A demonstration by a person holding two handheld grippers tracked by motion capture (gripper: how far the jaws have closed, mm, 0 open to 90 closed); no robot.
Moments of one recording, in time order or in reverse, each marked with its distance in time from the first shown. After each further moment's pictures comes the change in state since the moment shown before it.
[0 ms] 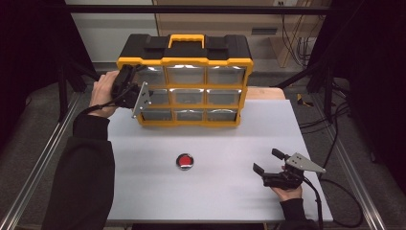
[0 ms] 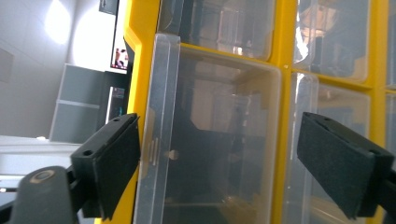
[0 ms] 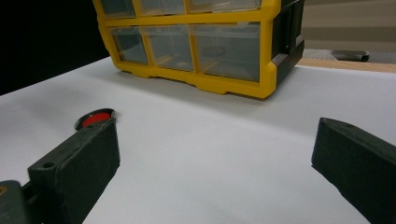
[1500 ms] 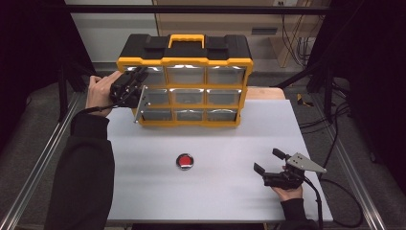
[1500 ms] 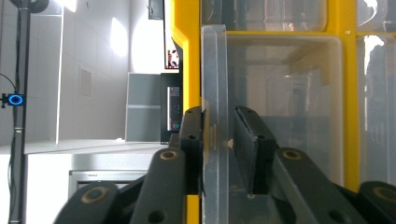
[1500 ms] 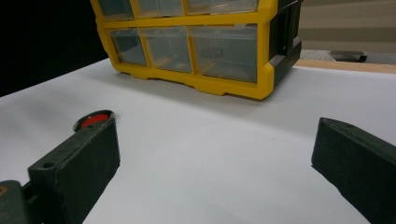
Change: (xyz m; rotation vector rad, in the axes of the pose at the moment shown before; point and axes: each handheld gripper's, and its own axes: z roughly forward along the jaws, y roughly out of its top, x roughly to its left) left arm -0.002 -0.001 -0.004 0.045 0.220 0.196; right arm -0.001 0.001 -0.001 -0.004 -0.007 0.001
